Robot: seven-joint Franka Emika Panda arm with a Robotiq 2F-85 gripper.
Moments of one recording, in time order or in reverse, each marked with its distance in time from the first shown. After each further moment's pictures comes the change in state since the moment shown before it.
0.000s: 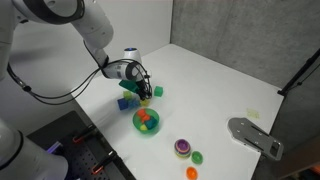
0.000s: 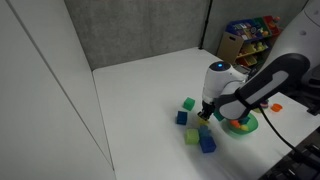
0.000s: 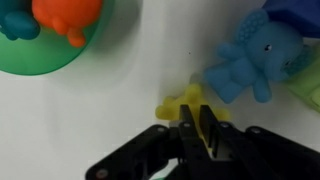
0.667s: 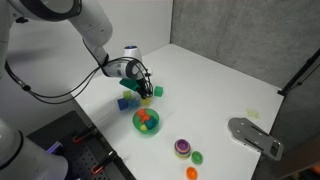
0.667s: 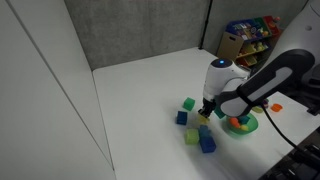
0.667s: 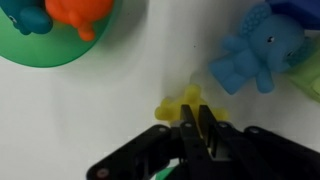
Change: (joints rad) arm 0.005 -0.027 -0.014 -0.011 0.000 -0.001 0.000
